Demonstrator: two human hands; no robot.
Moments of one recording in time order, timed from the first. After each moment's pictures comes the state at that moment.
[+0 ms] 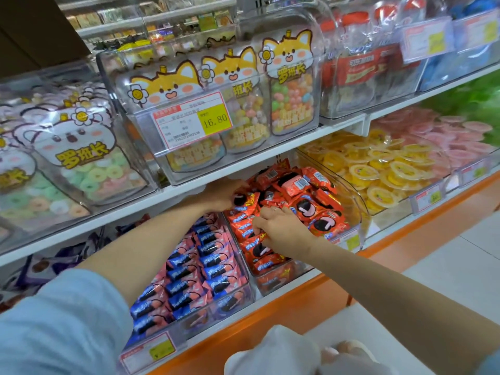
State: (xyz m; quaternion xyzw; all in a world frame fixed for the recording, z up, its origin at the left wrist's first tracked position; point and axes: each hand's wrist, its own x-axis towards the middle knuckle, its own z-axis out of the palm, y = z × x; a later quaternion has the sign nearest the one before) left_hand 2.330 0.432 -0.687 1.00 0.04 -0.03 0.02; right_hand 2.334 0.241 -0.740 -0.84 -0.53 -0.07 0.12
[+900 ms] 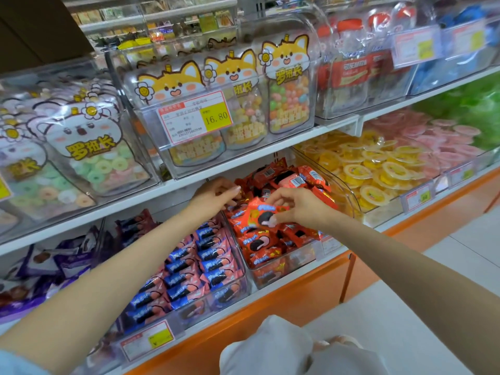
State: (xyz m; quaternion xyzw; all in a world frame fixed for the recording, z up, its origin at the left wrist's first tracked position) left_hand 2.261 0.394 -0.665 0.88 0.13 0.09 0.44; right_hand 2.354 0.201 -0.699 -0.77 -0.36 0.20 0.48
